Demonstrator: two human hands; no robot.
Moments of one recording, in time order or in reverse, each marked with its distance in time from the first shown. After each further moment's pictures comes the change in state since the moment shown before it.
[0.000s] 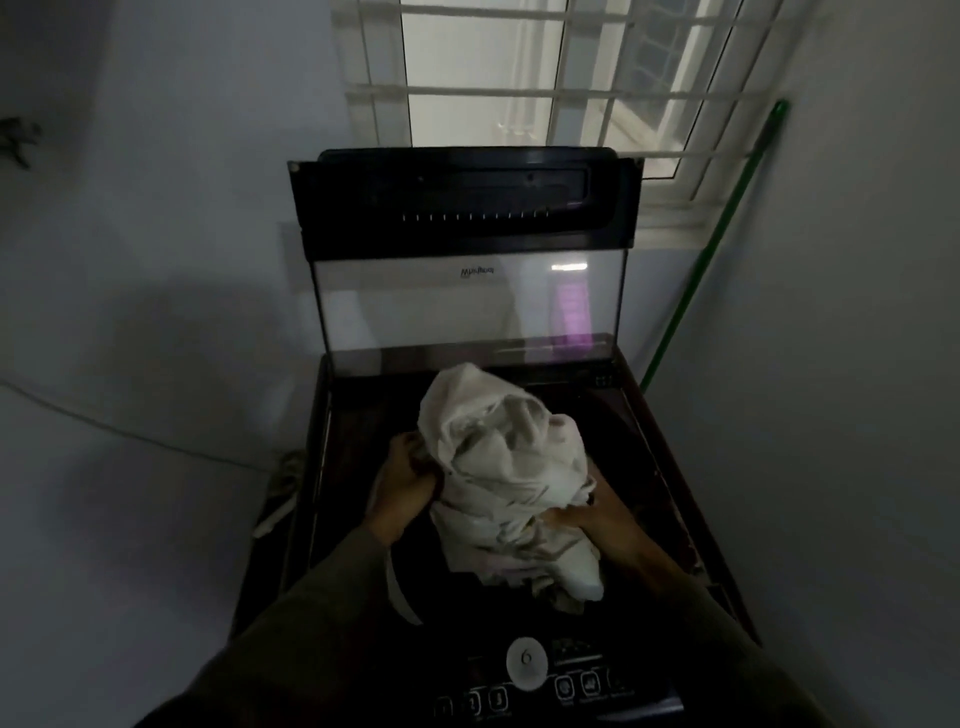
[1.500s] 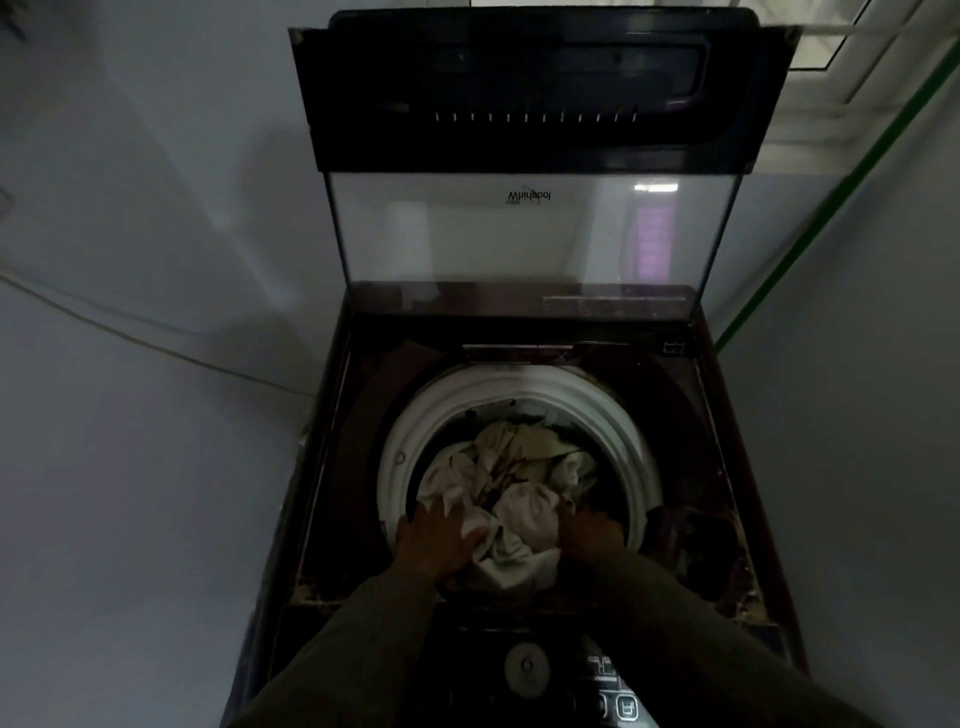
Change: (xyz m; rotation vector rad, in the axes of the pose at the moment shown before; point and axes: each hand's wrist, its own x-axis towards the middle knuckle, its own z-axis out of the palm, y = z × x) left_hand -0.042 -0.095 0.043 1.044 -0.447 -0.378; right_hand 0.060 0.113 0.029 -1.404 -0.383 0.523
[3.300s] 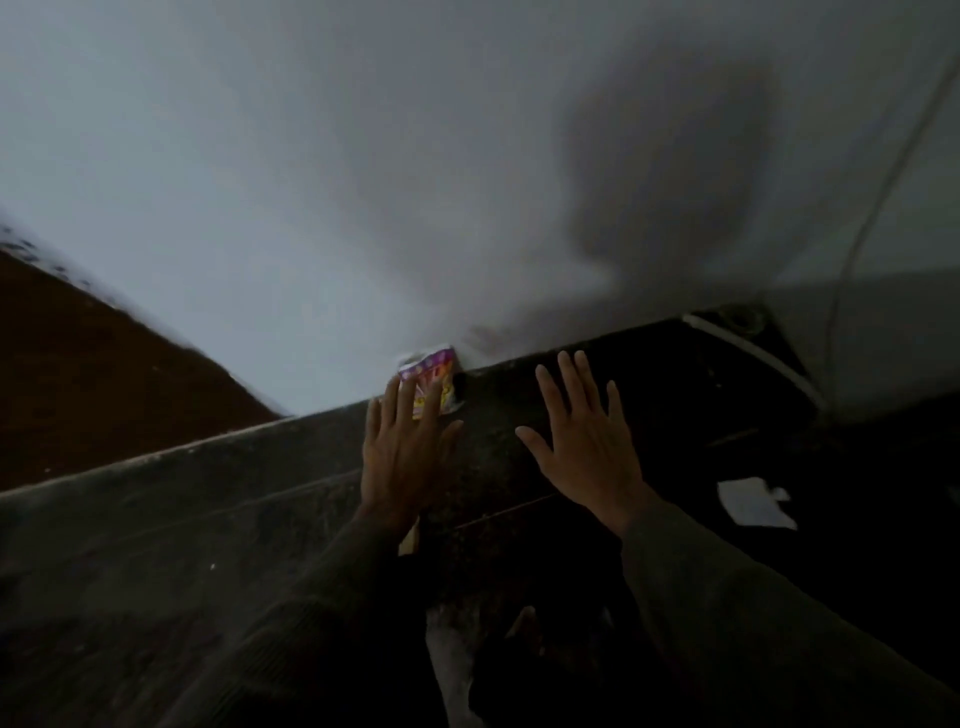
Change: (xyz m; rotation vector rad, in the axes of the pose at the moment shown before) left_hand -0.348 -0.251 0.369 -0.479 0.891 -1.025; right_hand -0.207 -0.356 0.267 -0.625 0.459 -1.355
